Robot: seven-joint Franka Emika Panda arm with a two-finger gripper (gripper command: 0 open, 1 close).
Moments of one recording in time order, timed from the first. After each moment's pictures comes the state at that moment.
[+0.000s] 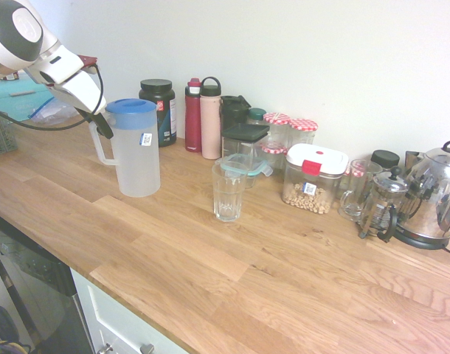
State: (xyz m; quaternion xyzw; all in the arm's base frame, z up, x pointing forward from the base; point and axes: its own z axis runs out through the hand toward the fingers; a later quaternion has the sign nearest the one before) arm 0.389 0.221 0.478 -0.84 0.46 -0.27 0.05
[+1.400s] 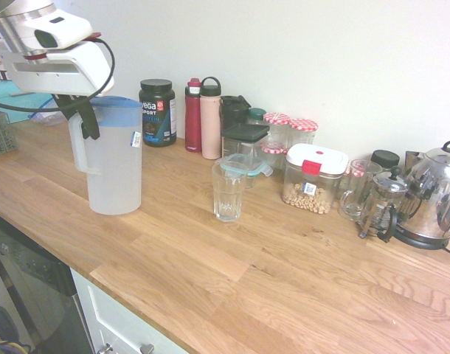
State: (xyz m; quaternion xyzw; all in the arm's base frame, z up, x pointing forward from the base) arm 0.308 0.099 0.543 -0.94 0.30 -0.16 0.02
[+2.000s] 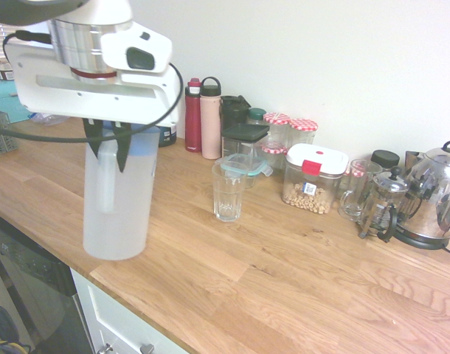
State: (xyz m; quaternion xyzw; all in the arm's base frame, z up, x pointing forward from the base) arm 0.269 -0.094 0.540 -0.99 0.10 -0.09 0.07
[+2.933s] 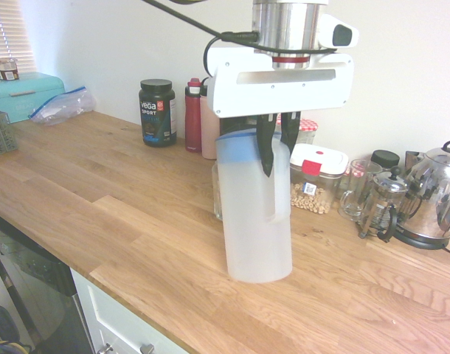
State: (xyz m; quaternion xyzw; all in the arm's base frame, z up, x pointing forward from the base) arm 0.418 -0.235 0.573 -1.00 -0.03 -0.01 -0.06
